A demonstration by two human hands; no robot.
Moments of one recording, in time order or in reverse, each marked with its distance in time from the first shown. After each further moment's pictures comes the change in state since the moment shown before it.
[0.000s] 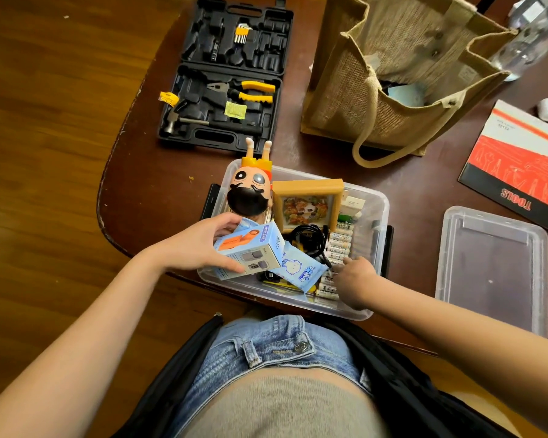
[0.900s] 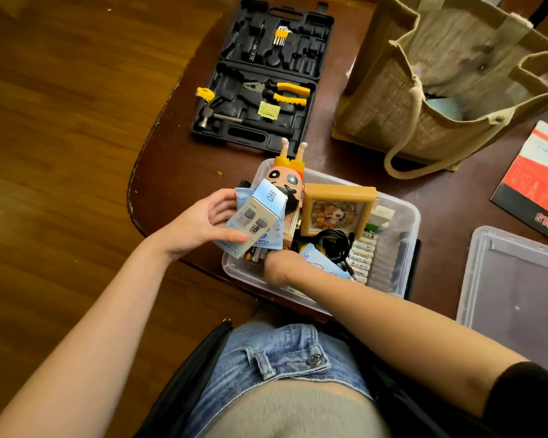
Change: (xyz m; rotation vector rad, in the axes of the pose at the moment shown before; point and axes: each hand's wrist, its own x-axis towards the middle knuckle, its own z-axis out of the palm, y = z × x) left_hand -0.026 -0.012 -0.019 -0.577 0.205 0.100; right_hand 0.057 -0.091 -0.103 0.596 0.216 -0.161
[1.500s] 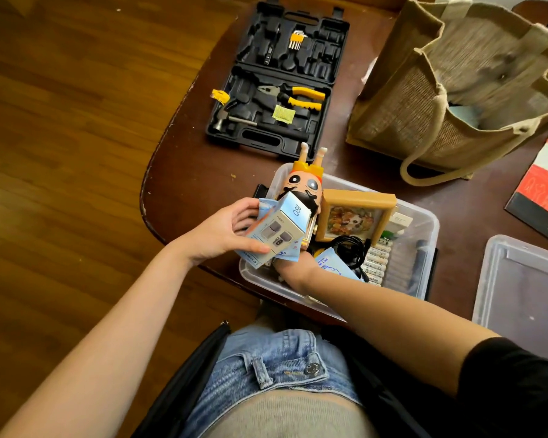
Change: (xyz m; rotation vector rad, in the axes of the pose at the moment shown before) left_hand 0.000 -0.005 -0.002 0.064 -0.054 -0.018; right_hand 0.013 0.009 0.014 0.283 0.192 0.001
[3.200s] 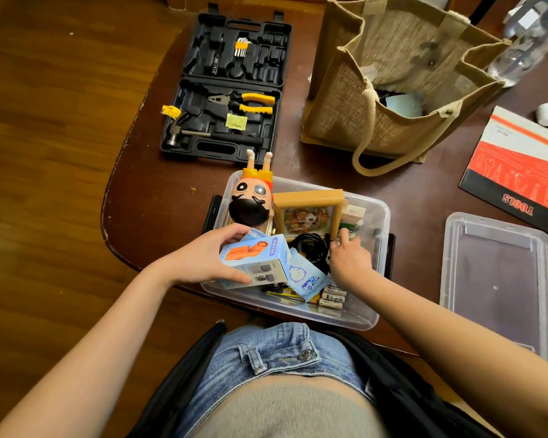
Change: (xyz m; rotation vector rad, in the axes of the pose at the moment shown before) left_hand 0.023 0.008 0.034 0.509 -0.137 -0.037; right_hand -0.066 0.106 -0.052 -0.504 0.122 0.415
